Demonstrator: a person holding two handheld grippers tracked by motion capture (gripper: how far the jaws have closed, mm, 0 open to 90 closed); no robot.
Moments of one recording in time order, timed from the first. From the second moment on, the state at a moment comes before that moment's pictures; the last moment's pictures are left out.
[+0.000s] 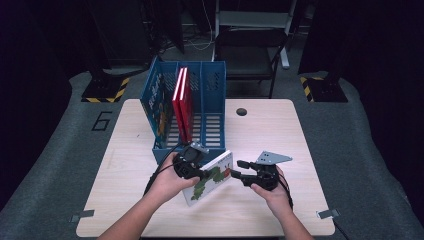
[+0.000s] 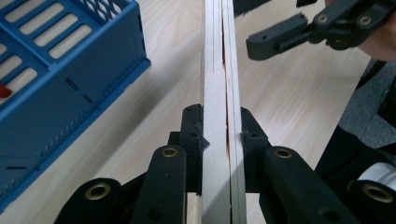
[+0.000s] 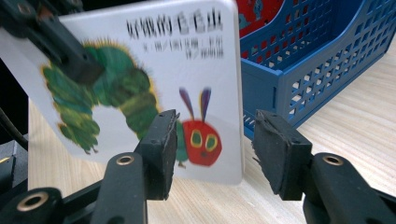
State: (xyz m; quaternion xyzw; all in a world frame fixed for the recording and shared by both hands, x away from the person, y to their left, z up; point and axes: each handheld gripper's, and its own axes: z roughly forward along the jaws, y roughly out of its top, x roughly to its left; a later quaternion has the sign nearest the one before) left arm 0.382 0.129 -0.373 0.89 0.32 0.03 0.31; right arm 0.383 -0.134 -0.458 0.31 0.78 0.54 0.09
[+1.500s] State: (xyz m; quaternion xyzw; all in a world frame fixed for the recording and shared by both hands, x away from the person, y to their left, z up) left arm 0.448 0.121 -0.293 0.86 0.40 0.06 0.31; right arm 0.384 -0.140 -0.459 0.32 0.77 0.55 0.09
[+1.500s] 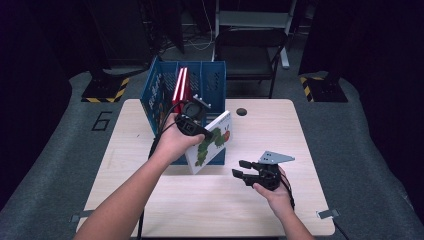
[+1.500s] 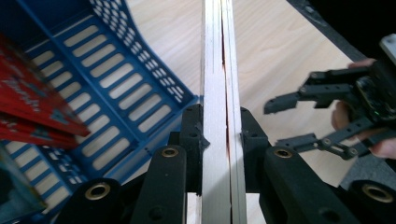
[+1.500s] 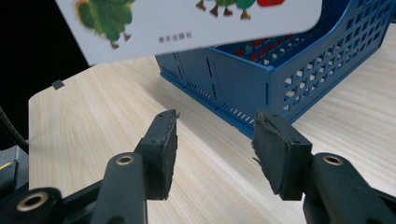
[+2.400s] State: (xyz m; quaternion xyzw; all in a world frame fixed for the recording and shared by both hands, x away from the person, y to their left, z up) left arm 0.495 0.127 -0.297 0.82 0.48 0.08 0.29; right arm 0.384 -0.141 -0.460 0.32 0.77 0.55 0.09
